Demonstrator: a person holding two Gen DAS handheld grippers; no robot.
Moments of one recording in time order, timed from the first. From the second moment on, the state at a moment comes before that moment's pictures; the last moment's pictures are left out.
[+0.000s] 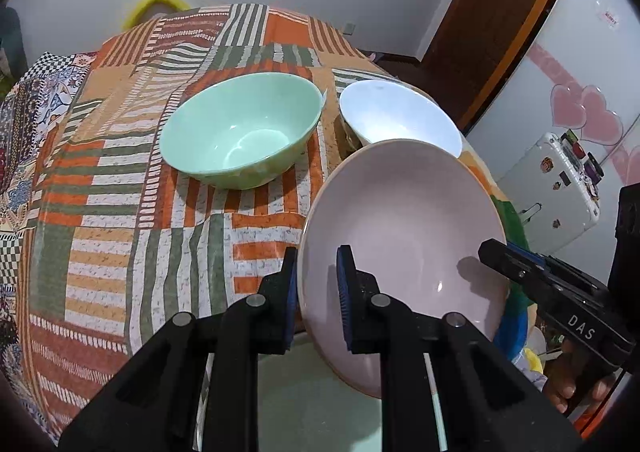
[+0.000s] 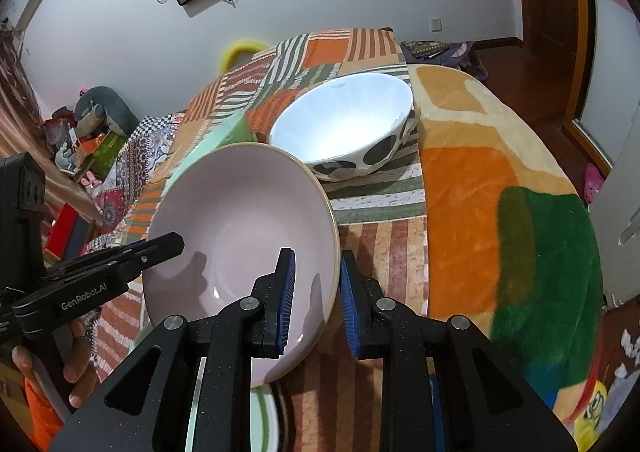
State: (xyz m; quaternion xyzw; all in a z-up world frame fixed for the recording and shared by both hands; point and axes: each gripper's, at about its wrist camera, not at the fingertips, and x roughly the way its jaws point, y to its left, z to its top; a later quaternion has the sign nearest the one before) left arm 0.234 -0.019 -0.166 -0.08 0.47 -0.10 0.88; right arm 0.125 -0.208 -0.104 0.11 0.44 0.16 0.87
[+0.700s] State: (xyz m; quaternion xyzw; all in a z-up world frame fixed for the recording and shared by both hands) left arm 0.156 0.016 -0.112 -0.10 0.41 -0.08 0.90; right arm 0.087 -0.174 -0.069 0.09 0.40 0.20 0.89
